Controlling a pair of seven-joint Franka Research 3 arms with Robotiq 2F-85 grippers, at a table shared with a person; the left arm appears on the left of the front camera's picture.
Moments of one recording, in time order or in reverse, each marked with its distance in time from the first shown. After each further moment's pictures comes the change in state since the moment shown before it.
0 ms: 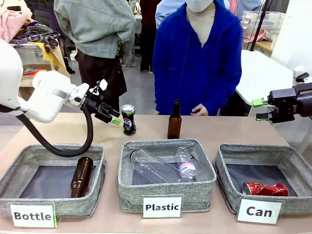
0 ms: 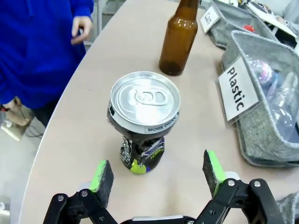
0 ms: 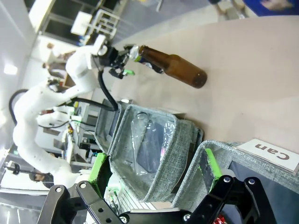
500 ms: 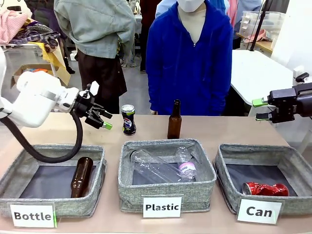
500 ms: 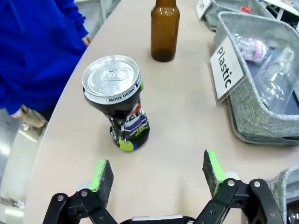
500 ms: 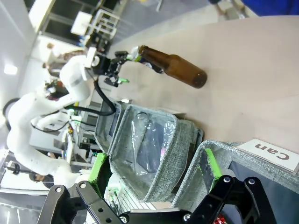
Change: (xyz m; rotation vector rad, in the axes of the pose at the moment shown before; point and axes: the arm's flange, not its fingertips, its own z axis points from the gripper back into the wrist) left arm -0.012 -0.037 0.029 0.066 0.027 -0.111; right arm 0.000 0.000 0.000 0.000 0.000 0.000
